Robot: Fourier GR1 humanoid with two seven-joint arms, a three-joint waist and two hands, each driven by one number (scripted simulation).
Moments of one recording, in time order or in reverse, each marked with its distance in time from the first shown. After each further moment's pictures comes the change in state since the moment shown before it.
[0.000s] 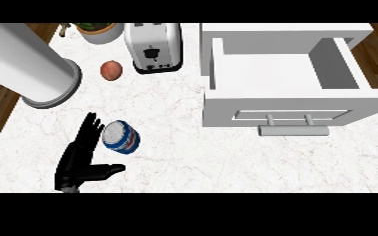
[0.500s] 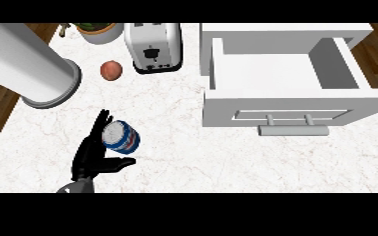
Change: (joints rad) left arm -0.115 -0.018 0.008 0.214 0.010 -0.013 -0.090; right arm -0.022 -0.014 -0.042 -0.009 -0.053 0.010 0.058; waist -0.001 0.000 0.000
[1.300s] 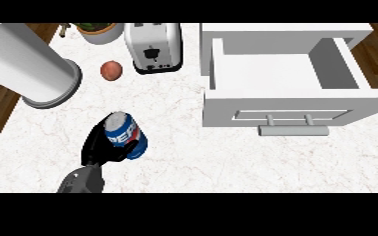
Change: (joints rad) left arm -0.106 -0.006 -0.003 0.081 0.091 -0.126 -0.002; right arm 0.054 0.029 0.022 -0.035 -0.016 0.008 -0.003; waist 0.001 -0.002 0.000
